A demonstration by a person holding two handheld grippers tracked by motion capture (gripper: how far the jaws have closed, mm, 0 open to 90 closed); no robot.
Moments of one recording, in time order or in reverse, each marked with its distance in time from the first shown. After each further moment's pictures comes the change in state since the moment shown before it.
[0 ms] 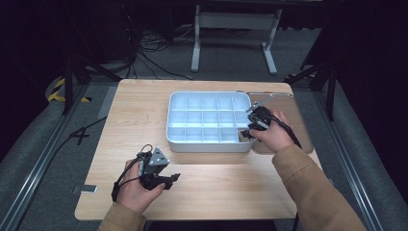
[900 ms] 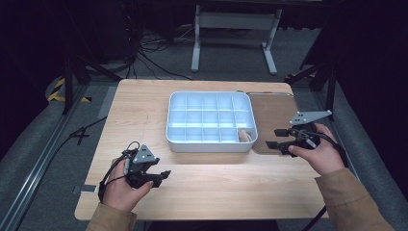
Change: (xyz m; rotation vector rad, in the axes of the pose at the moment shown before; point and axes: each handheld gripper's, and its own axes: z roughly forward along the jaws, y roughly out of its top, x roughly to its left) left arm 0.017 -0.006 -0.031 -0.033 0.001 -0.031; right arm -0.006 -0.081 -0.091 -0.264 0.117 -0.032
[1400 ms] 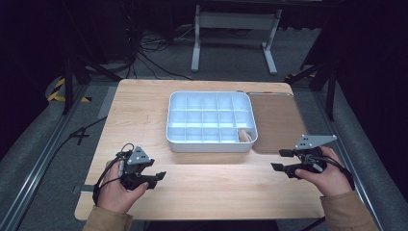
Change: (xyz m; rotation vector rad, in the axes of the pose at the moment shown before) left arm 0.003 -0.010 -0.005 0.006 0.019 -0.024; right arm 0.020 -0.057 -0.003 0.019 0.019 -0.020
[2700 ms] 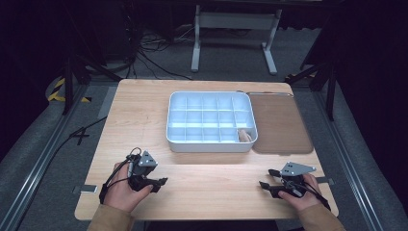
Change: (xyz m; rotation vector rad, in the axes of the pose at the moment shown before) left arm 0.006 -0.014 0.037 0.125 0.008 0.026; right arm 0.021 -0.080 0.072 -0.051 -0.071 0.040
